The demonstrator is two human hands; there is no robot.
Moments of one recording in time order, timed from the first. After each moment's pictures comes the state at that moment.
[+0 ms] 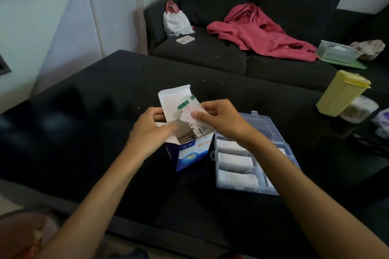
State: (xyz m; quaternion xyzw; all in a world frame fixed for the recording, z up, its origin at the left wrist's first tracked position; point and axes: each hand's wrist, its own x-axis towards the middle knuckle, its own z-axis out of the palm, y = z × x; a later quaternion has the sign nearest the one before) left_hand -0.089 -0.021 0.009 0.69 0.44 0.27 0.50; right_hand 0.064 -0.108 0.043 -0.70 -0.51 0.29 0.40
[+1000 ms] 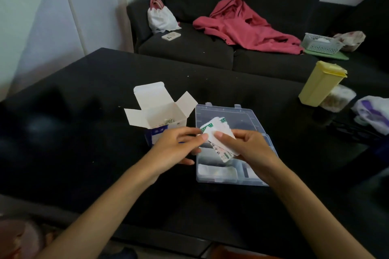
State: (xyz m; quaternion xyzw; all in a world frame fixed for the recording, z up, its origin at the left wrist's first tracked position) left_hand -0.049 -0.094 0.012 0.71 0.31 0.14 0.62; right_hand 0.090 -0.205 0.015 -0.72 -0.26 0.36 0.53
